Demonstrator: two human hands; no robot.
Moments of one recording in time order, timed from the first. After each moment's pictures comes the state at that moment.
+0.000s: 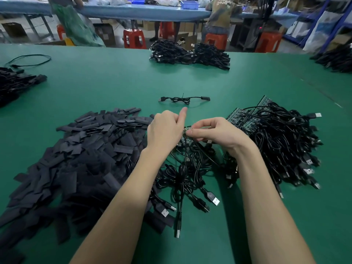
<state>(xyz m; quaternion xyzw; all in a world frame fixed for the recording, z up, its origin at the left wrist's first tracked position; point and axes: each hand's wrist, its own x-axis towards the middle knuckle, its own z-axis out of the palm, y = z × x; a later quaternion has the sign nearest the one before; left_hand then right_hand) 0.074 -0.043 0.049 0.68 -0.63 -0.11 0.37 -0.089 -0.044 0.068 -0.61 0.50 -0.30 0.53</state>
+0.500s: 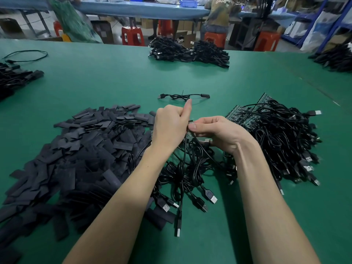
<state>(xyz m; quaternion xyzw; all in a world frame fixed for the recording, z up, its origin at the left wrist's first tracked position) 0.068 -0.041 0.051 0.57 -0.64 -0.13 0.49 -0.087 -0.041 0.068 -0.55 0.44 -0.30 0.64</state>
